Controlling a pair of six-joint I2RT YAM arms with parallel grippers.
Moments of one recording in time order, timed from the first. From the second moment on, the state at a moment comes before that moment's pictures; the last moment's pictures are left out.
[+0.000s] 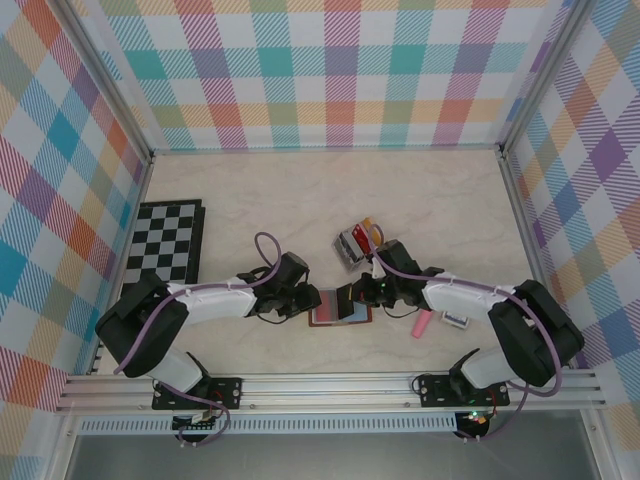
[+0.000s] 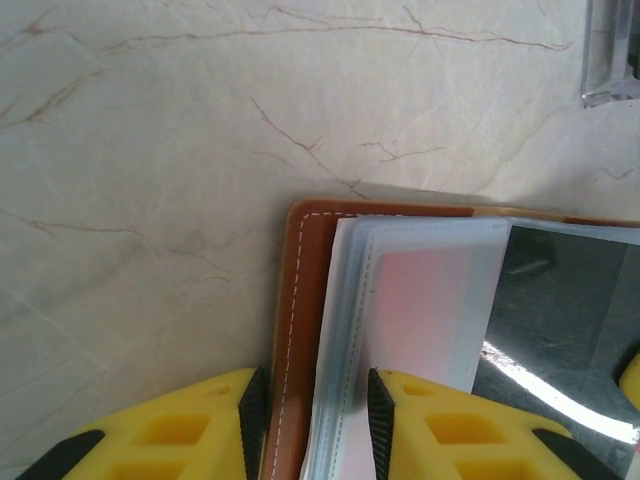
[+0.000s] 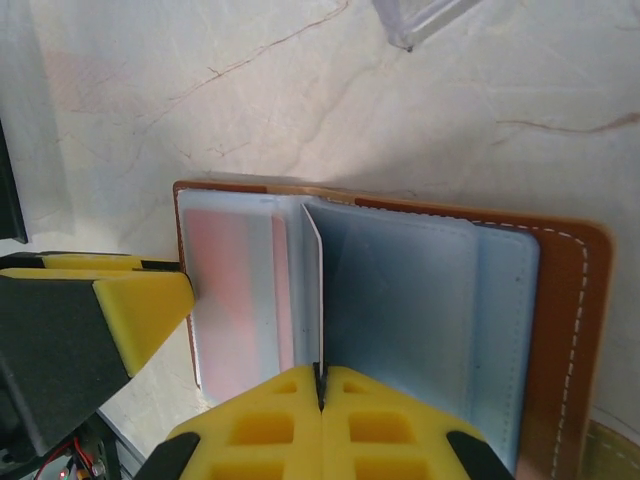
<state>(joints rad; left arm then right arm) -0.79 1.53 0.67 -0.16 0.16 -1.07 0.65 1.42 0.59 -0.11 -0.42 0.82</state>
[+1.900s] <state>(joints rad) -0.79 1.53 0.67 -0.16 0.15 -1.07 0.70 1.49 0.59 -0.07 -0.37 0.87</state>
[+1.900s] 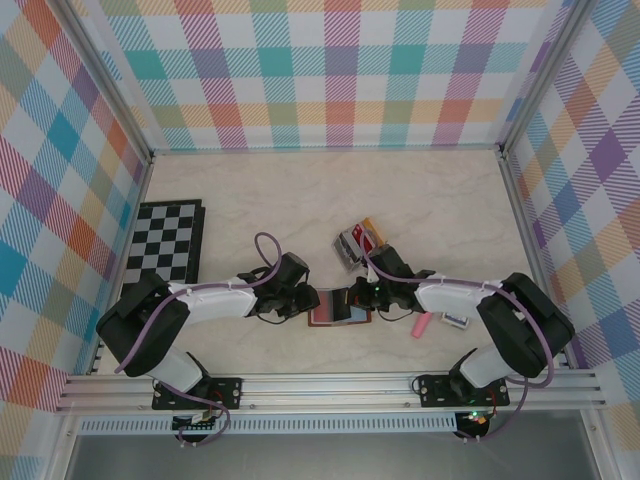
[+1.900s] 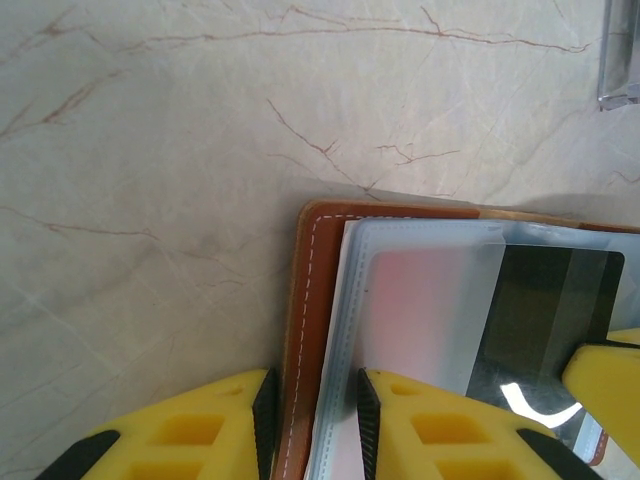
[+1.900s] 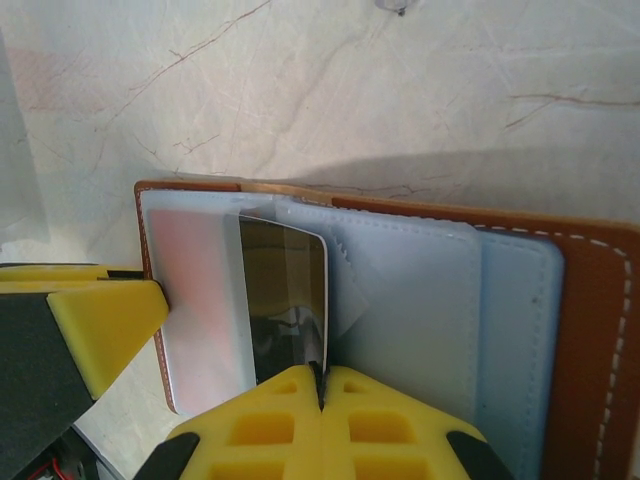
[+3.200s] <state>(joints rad) -0.79 1.53 0.66 -0.15 0.15 -1.07 0.81 1.65 0.83 -0.28 -0.30 0.87</state>
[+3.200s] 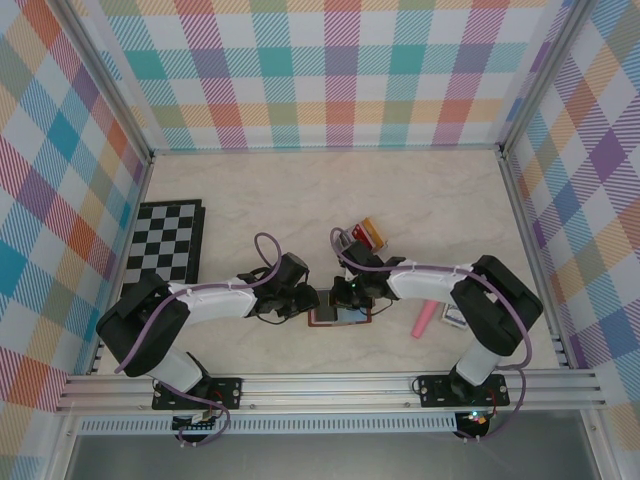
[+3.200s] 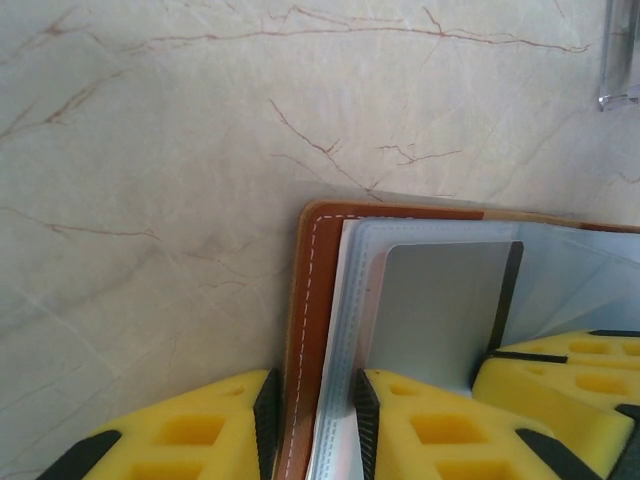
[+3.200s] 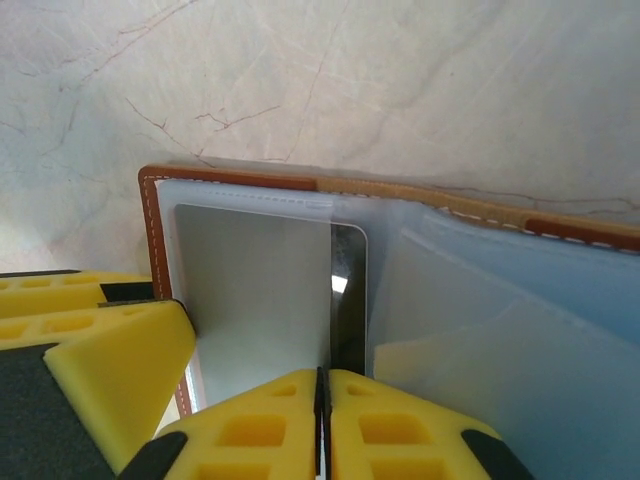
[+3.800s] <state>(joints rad) -0.79 1.53 0.66 -0.15 0.15 -1.07 0.81 1.68 0.87 -0.33 -0.30 0.84</state>
